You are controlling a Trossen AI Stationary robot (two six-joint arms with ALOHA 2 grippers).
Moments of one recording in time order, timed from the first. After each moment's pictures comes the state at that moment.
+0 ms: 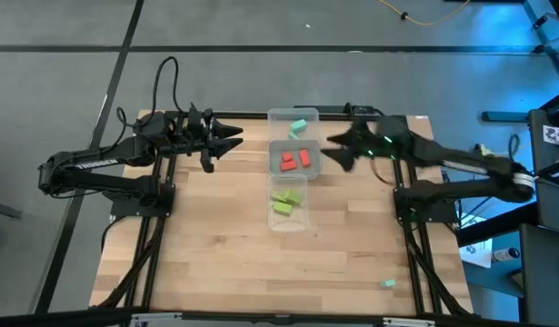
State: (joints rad) left arm 0.26 0.84 0.82 0.17 0.09 -0.31; right arm -0.35 0.97 0.76 -0.10 -0.11 0.49
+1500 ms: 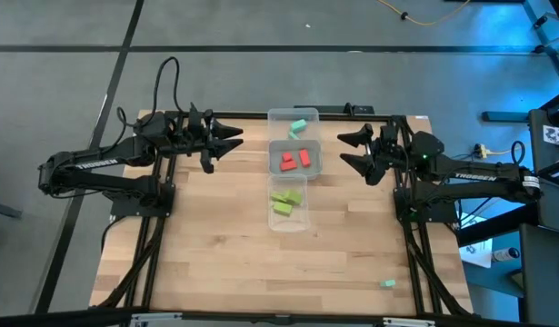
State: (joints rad) left arm 0.26 0.84 0.82 0.17 0.10 -0.31; right arm -0.19 0.76 0.56 0.43 -0.09 0.38
